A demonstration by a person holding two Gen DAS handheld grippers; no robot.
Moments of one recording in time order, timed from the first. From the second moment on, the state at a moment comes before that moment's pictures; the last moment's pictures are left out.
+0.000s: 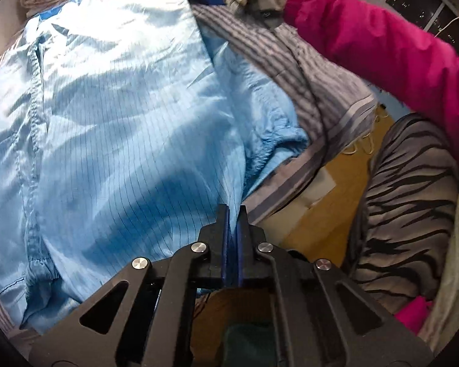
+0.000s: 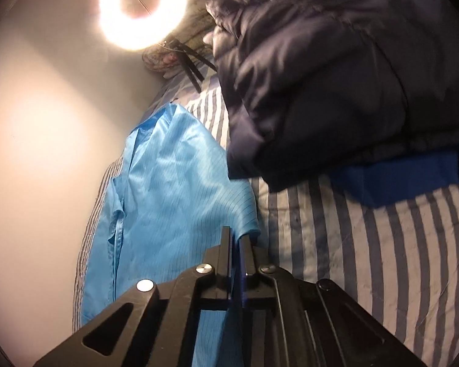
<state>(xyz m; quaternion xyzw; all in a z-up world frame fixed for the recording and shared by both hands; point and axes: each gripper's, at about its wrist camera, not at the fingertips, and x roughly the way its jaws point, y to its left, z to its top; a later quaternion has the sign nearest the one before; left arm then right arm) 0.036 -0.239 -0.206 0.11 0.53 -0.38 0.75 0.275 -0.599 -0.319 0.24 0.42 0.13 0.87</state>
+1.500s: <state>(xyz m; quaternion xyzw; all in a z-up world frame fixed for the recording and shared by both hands) 0.102 -0.166 -0.164 -0.02 0.49 -0.27 0.83 0.226 -0.650 -0.345 0.29 0.45 0.19 0.83</state>
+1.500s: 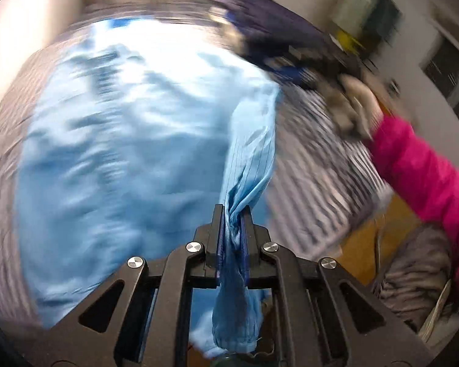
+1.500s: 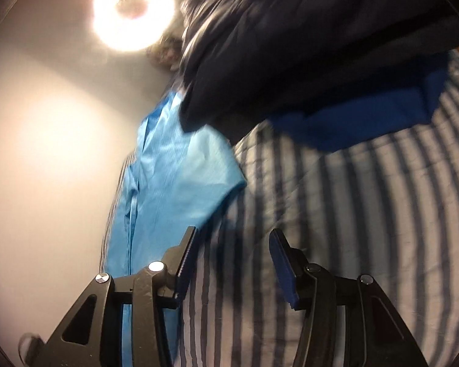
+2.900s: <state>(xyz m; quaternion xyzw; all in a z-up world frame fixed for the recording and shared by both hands) 0.080 -0.199 -0.178 -0.05 0.51 -0.36 0.78 0.276 -0.576 -0.287 0.14 0.41 0.08 0.90</state>
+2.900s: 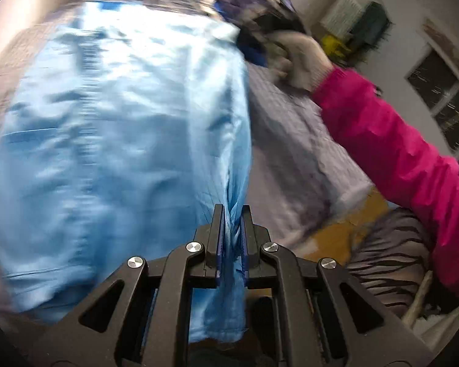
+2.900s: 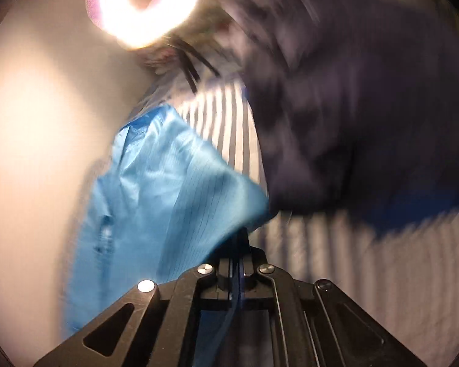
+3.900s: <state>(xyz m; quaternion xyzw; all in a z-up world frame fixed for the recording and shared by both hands) 0.083 -0.143 -0.223 0.00 0.54 -0.24 0.80 0.218 -0.531 -0.333 0.01 0.51 0.15 0.85</state>
